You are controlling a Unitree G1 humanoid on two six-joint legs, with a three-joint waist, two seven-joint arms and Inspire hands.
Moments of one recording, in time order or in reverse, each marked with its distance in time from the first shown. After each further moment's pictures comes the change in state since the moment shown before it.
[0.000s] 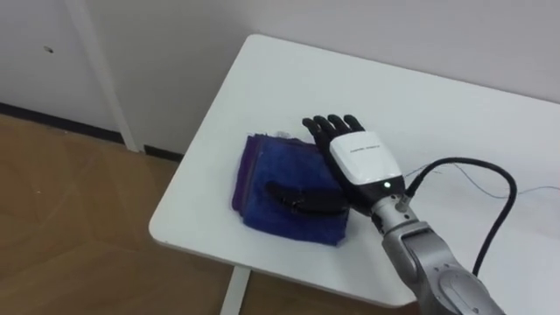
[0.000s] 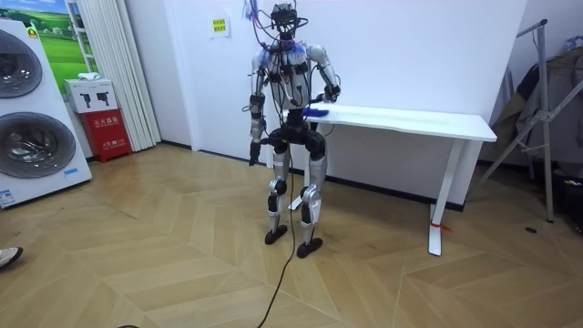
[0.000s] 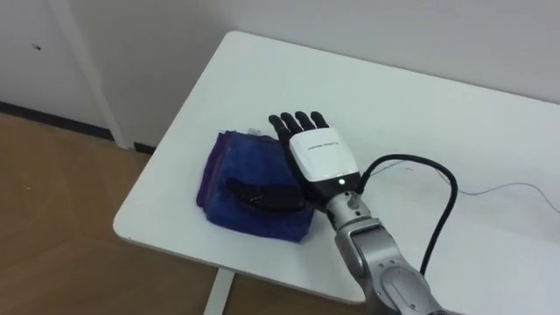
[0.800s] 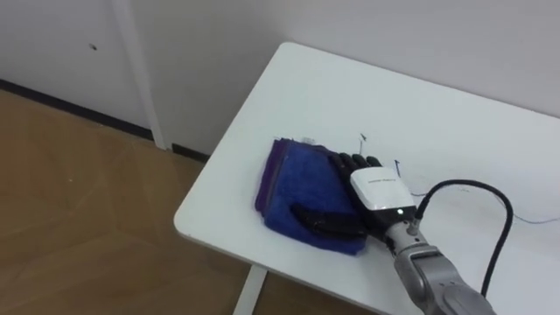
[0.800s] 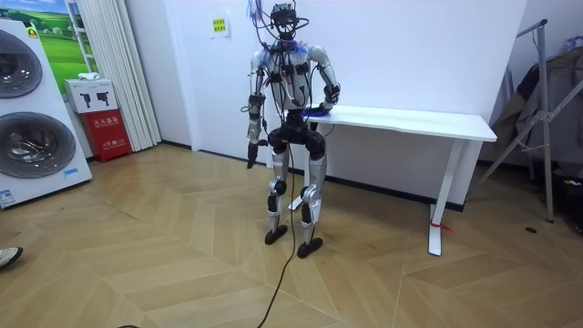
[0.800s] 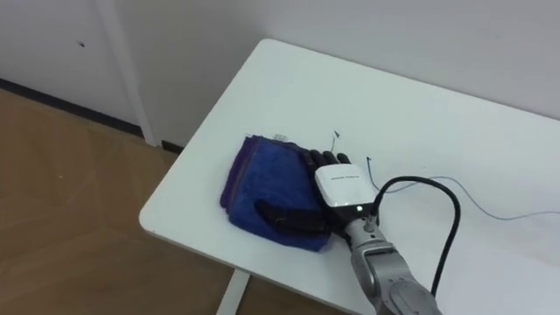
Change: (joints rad) left arm 0.025 0.002 0.014 -0.018 0.002 0.014 -0.056; right arm 0.001 0.014 -0.022 0.268 0.042 -0.010 -0.029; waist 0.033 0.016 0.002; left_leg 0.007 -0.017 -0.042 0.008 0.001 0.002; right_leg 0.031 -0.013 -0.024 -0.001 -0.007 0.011
